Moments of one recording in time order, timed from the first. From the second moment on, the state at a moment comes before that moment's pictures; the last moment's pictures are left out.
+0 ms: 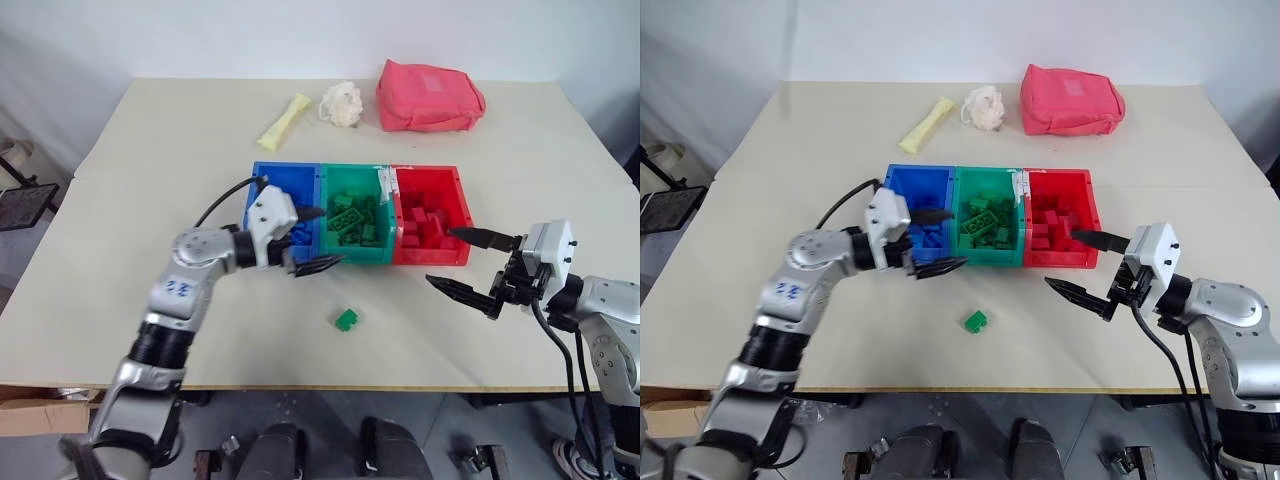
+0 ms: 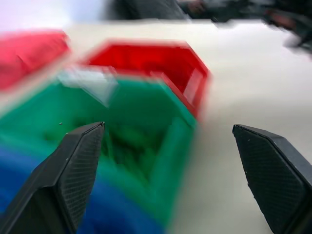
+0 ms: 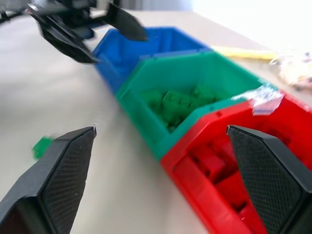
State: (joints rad) left arm -0.58 0.50 -0.09 -0.01 -0.32 0.32 -0.97; right arm -0.19 -0.75 -0.24 -0.18 0.54 0.22 1.08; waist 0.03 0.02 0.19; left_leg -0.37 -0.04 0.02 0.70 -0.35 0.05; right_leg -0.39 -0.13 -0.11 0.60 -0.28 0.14
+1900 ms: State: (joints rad) left arm -0.55 0.26 -0.24 0.05 -0.08 0.11 -0.73; right arm -0.10 -0.84 -0.28 -0.15 0.52 0.22 1.23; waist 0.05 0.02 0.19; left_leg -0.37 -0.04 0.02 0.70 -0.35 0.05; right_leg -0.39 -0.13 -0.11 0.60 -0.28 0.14
